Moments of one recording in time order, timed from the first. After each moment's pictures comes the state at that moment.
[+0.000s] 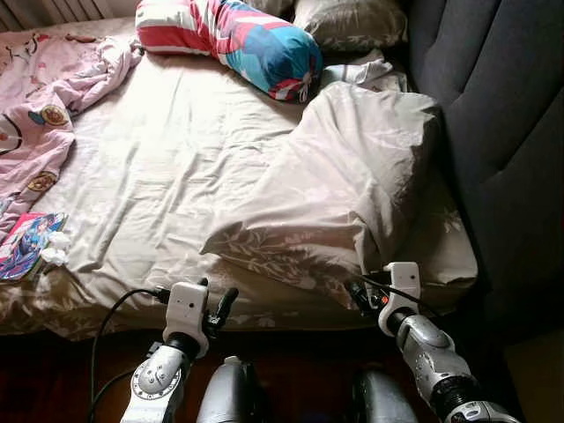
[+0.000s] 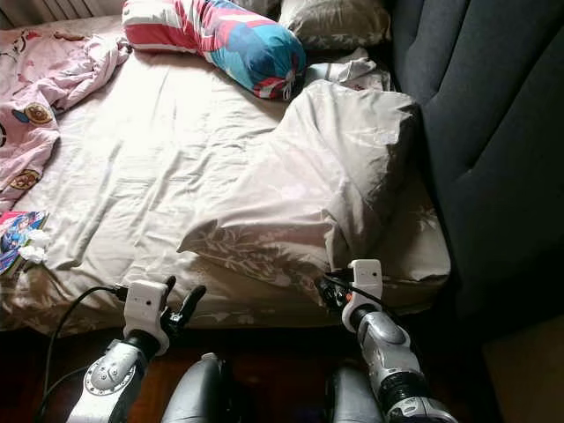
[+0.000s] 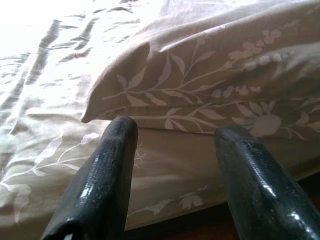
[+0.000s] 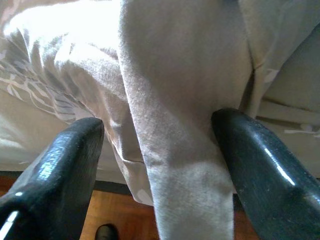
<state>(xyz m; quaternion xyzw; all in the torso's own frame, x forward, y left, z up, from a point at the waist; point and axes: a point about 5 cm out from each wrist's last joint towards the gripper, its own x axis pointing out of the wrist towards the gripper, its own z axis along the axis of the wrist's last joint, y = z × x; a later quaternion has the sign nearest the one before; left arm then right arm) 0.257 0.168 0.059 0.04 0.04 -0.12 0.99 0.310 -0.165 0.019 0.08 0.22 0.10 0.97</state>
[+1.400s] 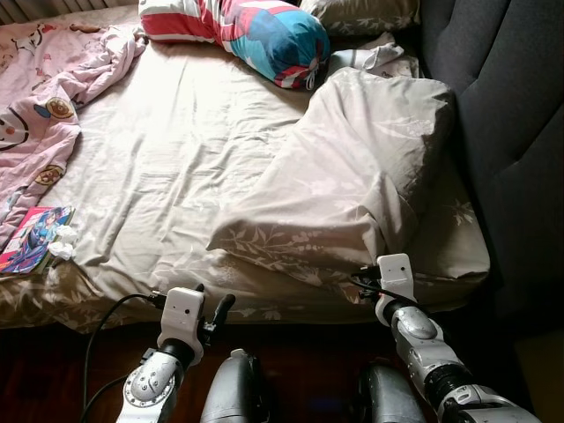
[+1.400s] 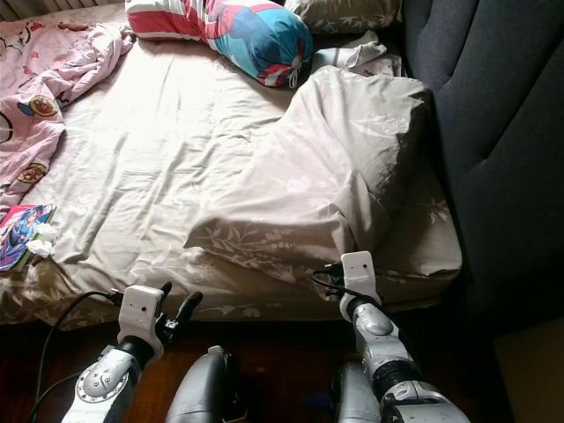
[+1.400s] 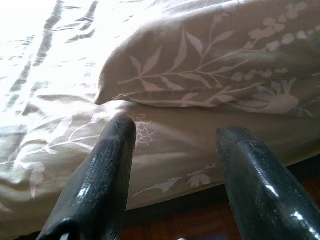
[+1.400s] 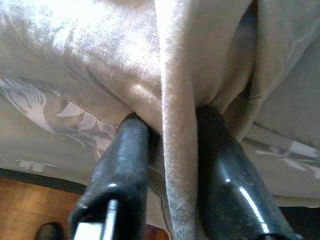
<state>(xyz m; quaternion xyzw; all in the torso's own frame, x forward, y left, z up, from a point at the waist) 0.249 0.174 0.058 0.05 0.05 -0.12 0.99 0.321 -0.168 0.026 -0.05 0.20 0.04 0.98</state>
